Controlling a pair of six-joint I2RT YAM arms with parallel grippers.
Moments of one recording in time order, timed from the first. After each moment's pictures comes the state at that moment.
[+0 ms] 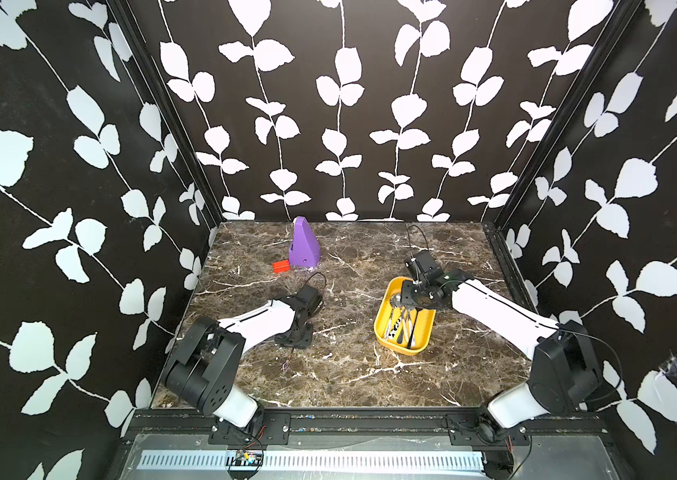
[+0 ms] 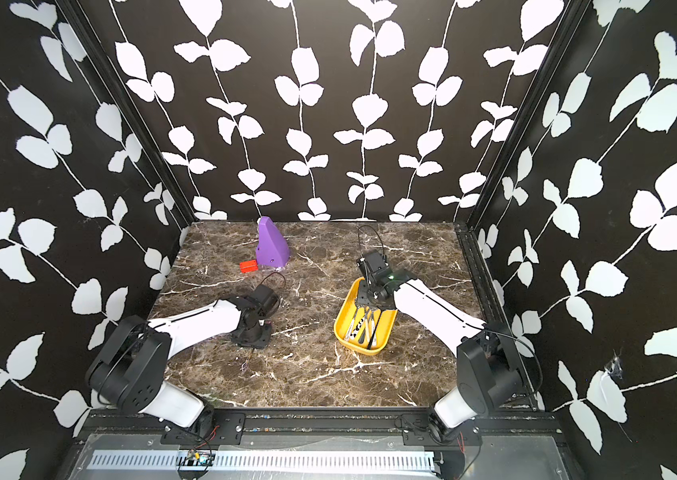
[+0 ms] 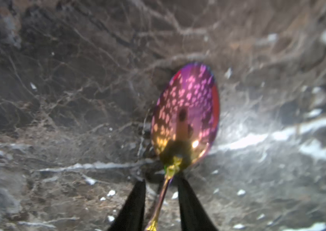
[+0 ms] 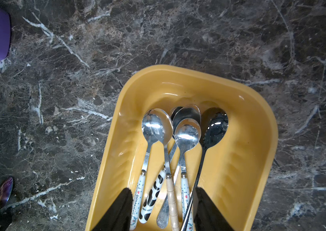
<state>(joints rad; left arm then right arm) -0.54 1.54 0.82 -0.78 -0.16 -0.41 0.56 1.53 1.15 -0.71 0.13 0.63</state>
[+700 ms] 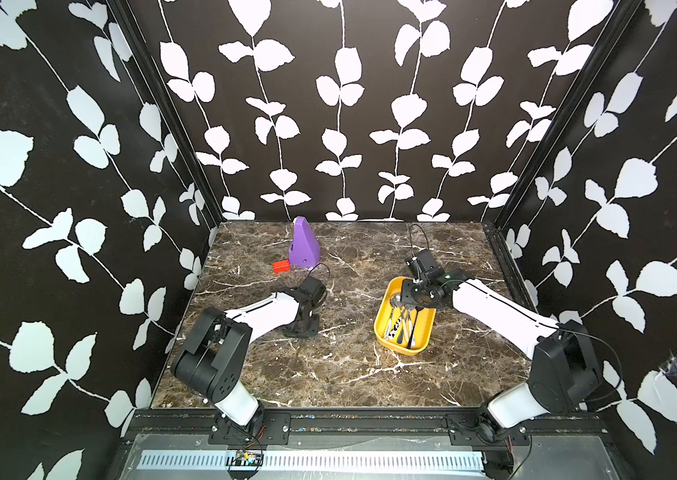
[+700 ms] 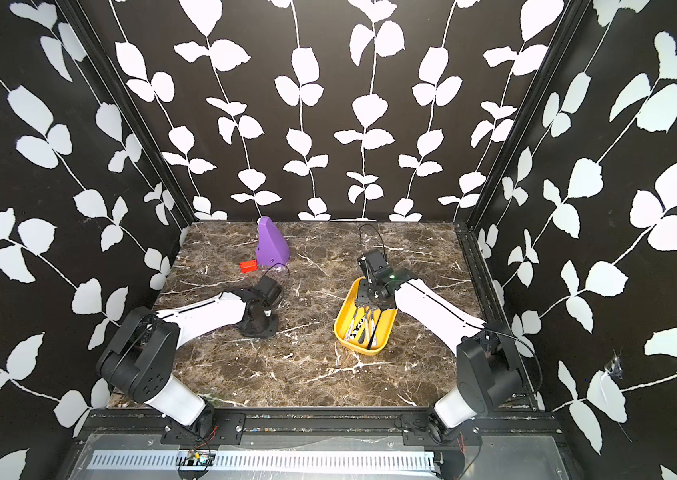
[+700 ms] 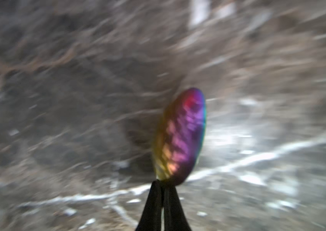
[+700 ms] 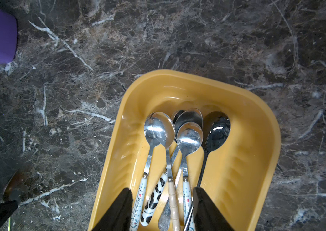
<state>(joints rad) -0.54 1.59 0.90 -0.72 -0.04 -0.40 0.55 1.53 1.15 -0.68 0.12 0.61</state>
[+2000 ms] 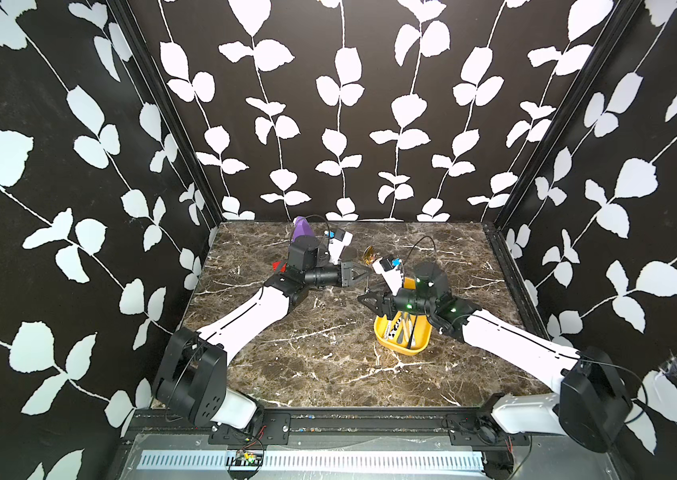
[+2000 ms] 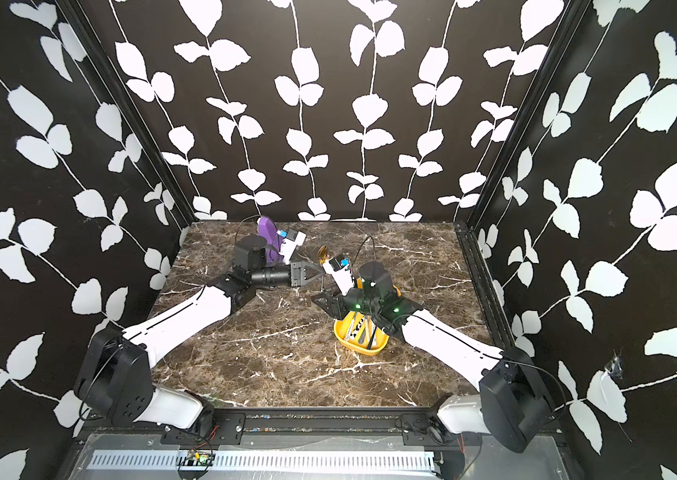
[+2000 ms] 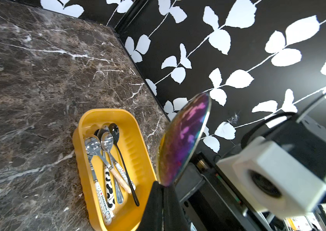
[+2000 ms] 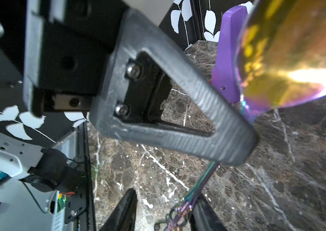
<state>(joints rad) -0.52 1.45 1.02 0.10 0.81 -0.61 0.68 1.33 0.86 0.08 -0.53 0.18</state>
